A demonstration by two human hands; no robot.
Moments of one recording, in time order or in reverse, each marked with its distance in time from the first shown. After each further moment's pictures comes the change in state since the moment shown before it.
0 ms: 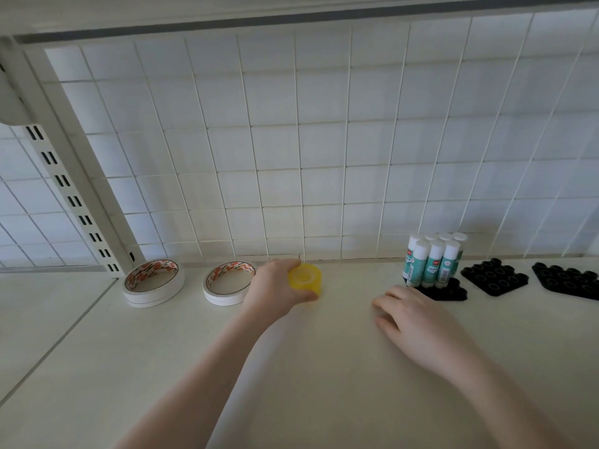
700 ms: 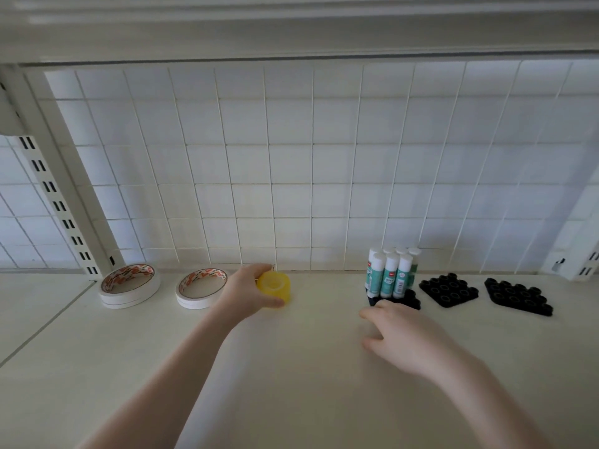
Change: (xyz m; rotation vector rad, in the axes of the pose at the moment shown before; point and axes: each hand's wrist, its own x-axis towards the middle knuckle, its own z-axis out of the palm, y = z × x) left_hand -0.002 0.007 0.005 -0.268 0.001 -0.123; right_hand -0.020 0.025 -0.035 -0.027 -0.193 0.042
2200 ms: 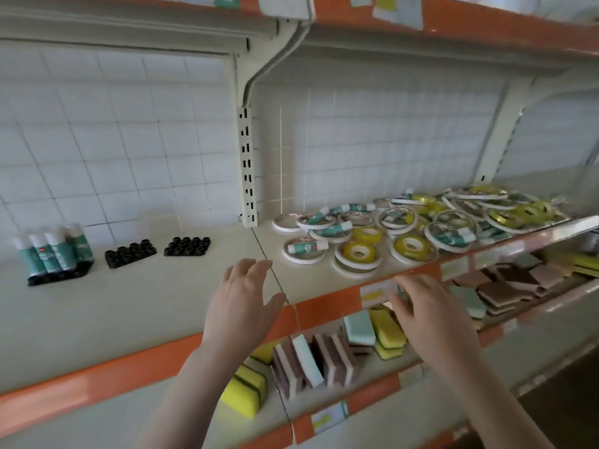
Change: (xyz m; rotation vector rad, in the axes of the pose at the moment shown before) left_hand -0.250 0.325 0.367 0.332 -0.014 0.549; right_hand -0.378 0.393 -0.029 -0.062 0.573 0.606
